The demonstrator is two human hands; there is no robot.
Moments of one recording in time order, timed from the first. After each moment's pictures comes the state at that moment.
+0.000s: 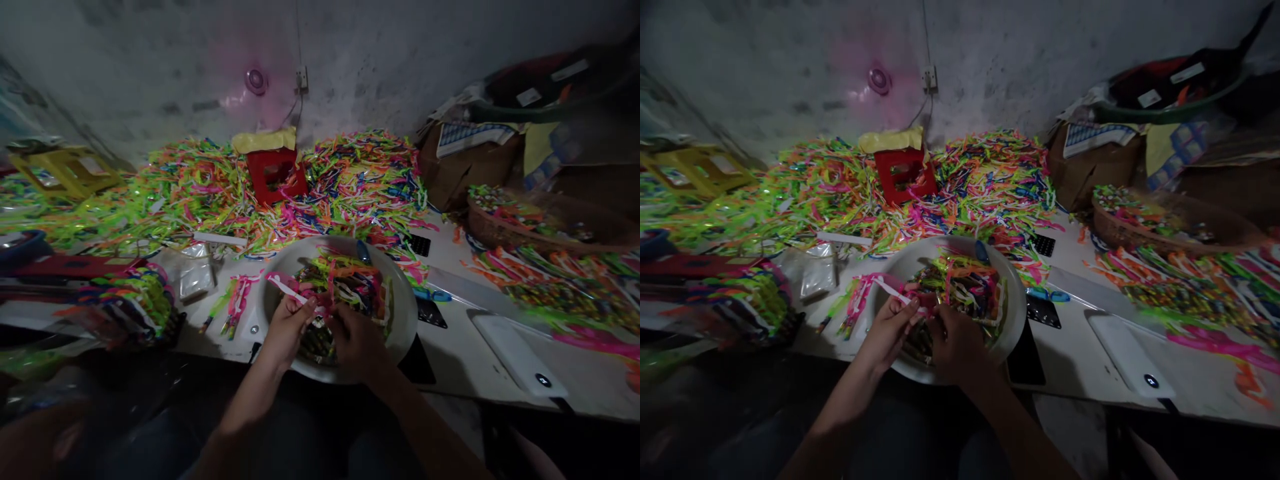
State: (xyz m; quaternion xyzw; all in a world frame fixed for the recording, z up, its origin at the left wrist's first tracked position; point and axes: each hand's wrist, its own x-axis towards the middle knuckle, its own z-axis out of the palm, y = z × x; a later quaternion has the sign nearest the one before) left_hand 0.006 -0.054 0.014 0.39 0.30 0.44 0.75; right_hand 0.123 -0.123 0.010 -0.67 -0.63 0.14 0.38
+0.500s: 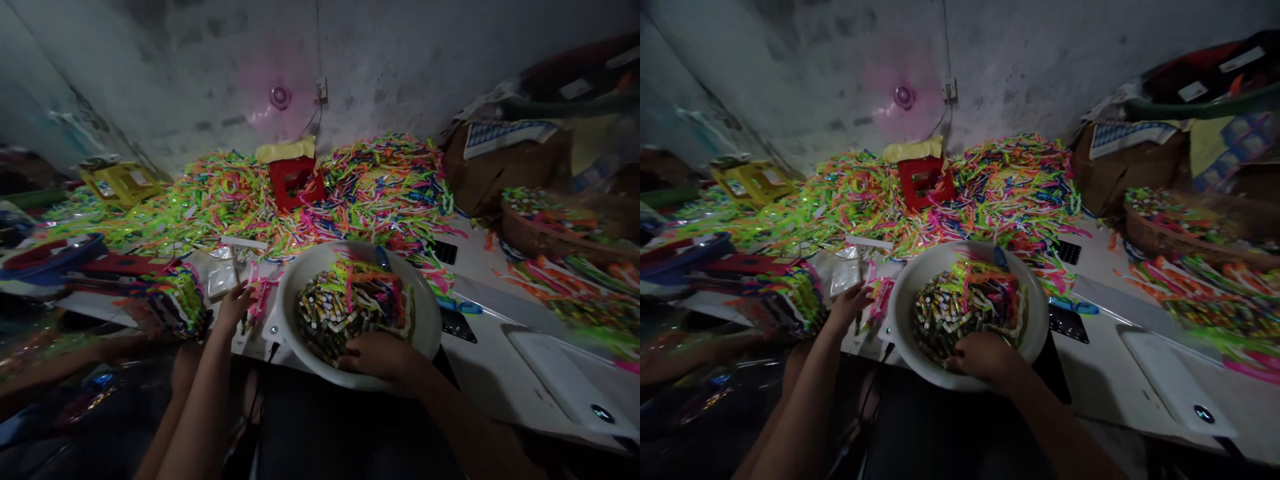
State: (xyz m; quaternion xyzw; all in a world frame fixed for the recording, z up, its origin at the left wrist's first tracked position) left_hand -0.137 0.068 -0.036 0.60 0.61 0.39 0.35; right_hand 0.145 -0.107 0.002 -0.62 -0.73 0.28 -0.04
